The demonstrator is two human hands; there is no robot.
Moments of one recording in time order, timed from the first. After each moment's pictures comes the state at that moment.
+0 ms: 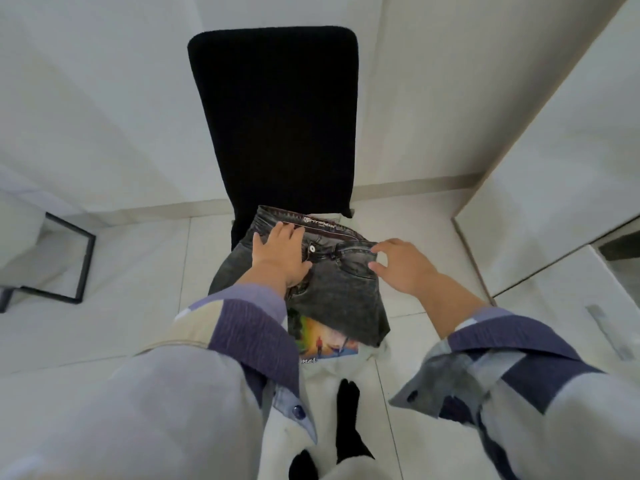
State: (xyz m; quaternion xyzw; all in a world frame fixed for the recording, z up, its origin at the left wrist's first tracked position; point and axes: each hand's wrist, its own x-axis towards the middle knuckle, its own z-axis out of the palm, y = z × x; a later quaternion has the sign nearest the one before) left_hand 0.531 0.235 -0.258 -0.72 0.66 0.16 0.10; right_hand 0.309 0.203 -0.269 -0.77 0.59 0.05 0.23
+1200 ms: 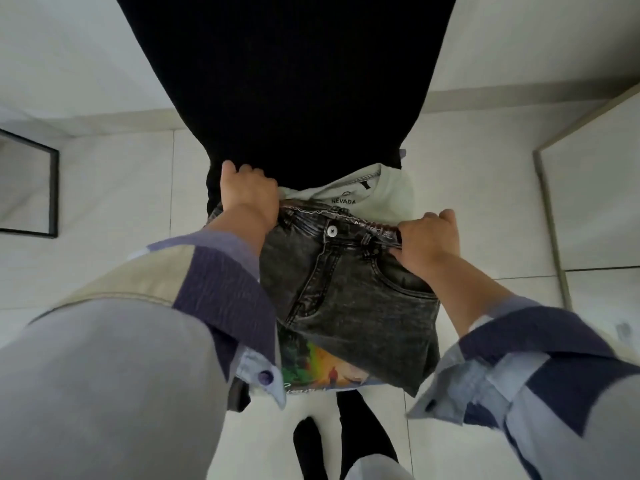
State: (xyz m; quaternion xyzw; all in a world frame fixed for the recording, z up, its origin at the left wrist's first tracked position) left_hand 0.618 0.057 -0.426 -0.72 0.62 0.04 0.30; right_hand 0.370 0.047 -0.452 -0.81 0.52 0.26 0.05
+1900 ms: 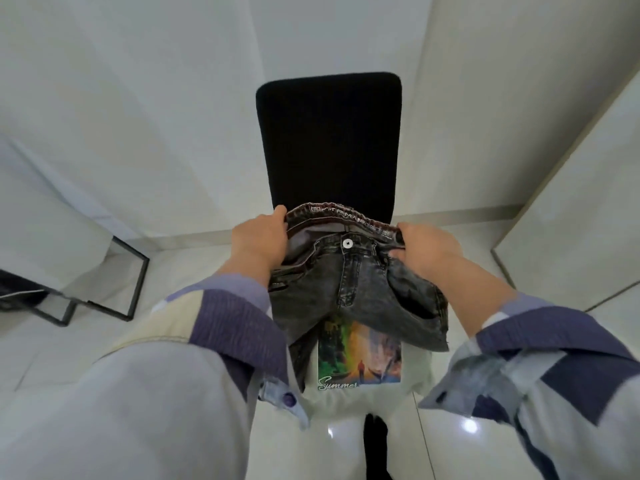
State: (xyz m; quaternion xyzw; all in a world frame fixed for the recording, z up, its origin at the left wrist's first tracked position) left_hand 0.620 0.263 -0.176 -0.78 0.62 0.01 0.00; right_hand 0.378 0.202 -0.201 -0.81 0.58 0.02 0.10
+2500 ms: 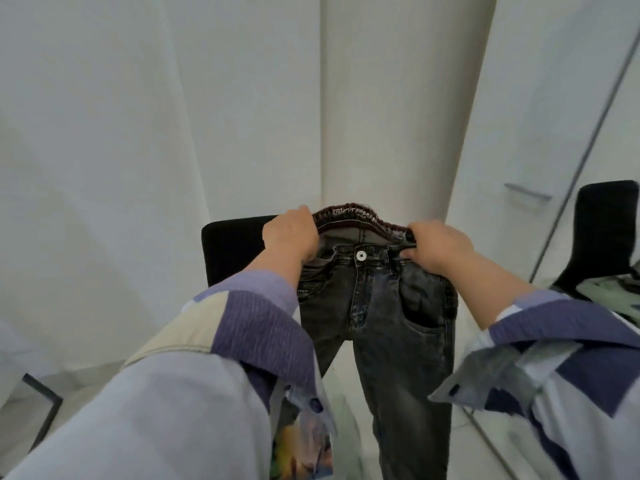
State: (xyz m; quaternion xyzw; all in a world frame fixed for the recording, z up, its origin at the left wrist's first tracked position) left_hand 0.424 0.294 0.023 -0.73 0.66 -0.07 -0.16; right_hand 0.202 0.286 0.011 -0.73 0.67 -0.12 -0.04
